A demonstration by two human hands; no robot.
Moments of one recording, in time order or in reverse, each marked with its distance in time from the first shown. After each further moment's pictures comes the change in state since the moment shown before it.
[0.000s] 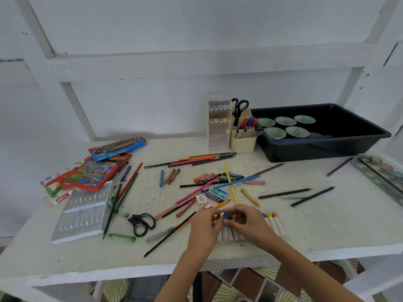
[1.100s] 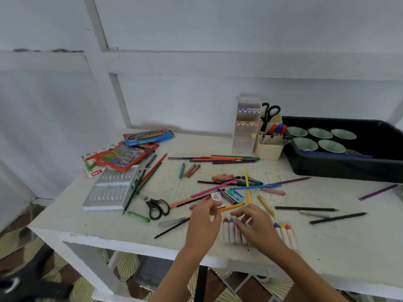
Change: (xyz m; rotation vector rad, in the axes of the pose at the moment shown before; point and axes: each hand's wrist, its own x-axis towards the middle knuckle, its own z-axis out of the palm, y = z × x) left_hand -0.016 0.002 -0.017 -0.104 0.286 -0.047; right_hand 0.008 0.002 0.000 -0.266 -0.025 -0.255
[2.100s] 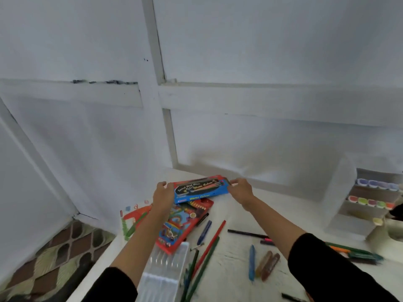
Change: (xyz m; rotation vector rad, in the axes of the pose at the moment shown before) left_hand 0.305 -0.173 -0.214 -0.208 0.386 -0.653; right_hand 0.417 -0.075 0.159 0.282 -0.101 0.421
